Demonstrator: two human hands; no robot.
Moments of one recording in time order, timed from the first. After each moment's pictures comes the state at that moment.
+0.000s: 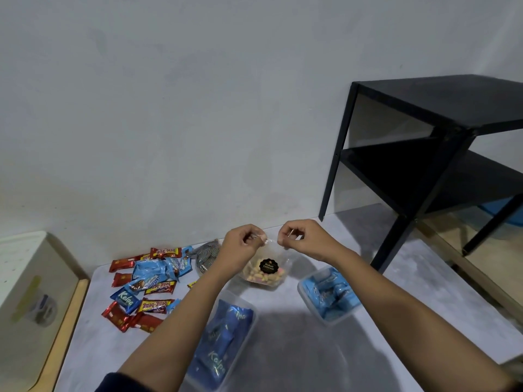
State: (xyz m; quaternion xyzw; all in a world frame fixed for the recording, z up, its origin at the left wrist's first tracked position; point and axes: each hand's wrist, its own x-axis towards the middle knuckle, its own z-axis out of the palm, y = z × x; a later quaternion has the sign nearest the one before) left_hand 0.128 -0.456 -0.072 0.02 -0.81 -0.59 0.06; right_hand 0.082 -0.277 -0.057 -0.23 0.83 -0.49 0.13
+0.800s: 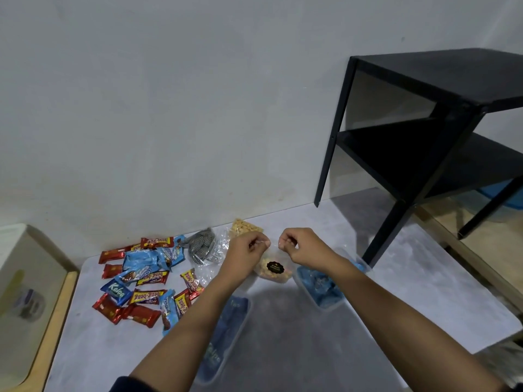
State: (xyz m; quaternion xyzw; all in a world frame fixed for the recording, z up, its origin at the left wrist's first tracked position) left_hand 0.134 -0.434 -0.111 0.01 -0.86 -0.51 0.07; right_hand 0.088 -0.271 -0.108 -0.18 0.88 -0.41 0.14
